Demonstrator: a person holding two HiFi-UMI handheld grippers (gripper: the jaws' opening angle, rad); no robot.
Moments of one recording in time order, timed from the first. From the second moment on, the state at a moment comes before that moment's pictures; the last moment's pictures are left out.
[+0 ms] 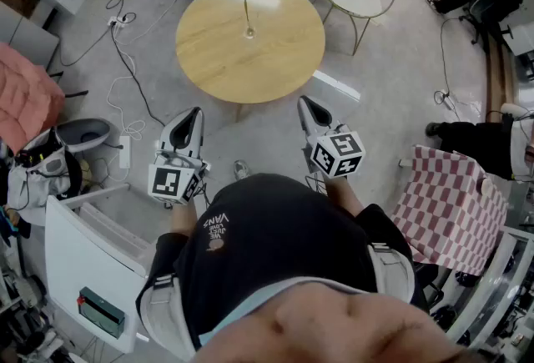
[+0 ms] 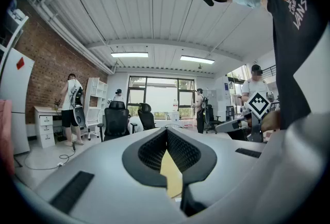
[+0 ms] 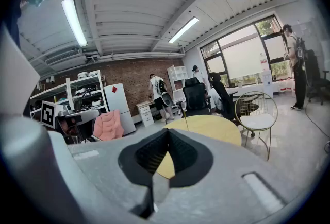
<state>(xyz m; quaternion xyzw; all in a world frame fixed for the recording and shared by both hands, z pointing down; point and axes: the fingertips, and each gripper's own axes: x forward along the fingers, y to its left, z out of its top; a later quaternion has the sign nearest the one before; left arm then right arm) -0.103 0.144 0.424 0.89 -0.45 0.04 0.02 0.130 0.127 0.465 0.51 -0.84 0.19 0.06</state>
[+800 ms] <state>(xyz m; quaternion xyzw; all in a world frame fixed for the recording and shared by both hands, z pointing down) -0.099 0.128 0.433 0.89 -0.45 0.03 0.03 0.131 0.110 0.461 0.51 -0.84 0.19 0.02</state>
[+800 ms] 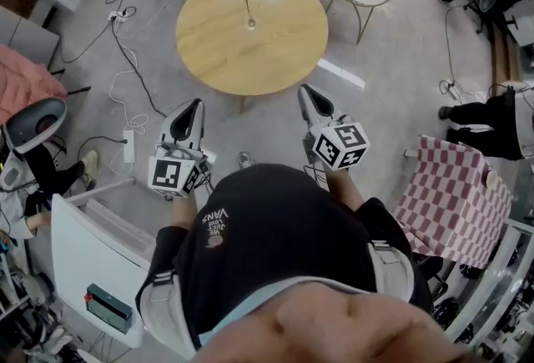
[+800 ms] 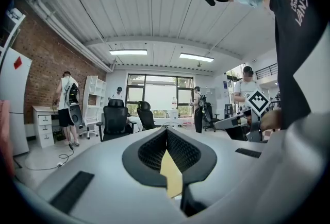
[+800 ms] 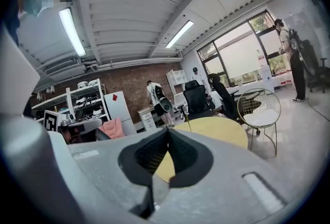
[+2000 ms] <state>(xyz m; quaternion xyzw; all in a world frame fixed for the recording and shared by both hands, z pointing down) -0.132 0.088 0.440 0.91 -0.42 0.05 0.02 0.105 0.074 0.459 0.54 -0.82 0.20 0.00</state>
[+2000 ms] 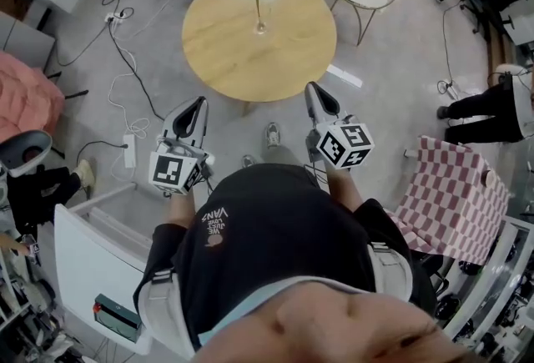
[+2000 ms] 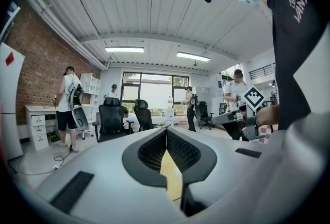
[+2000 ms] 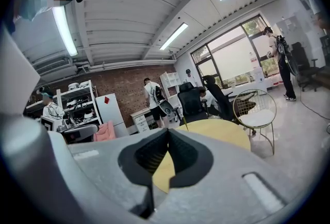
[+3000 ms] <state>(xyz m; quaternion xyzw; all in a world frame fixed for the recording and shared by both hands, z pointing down) -0.069 -0.015 0.444 0.89 -0.45 0.05 0.03 0.145 -0.045 0.471 0.48 -0.85 0.21 0.02</state>
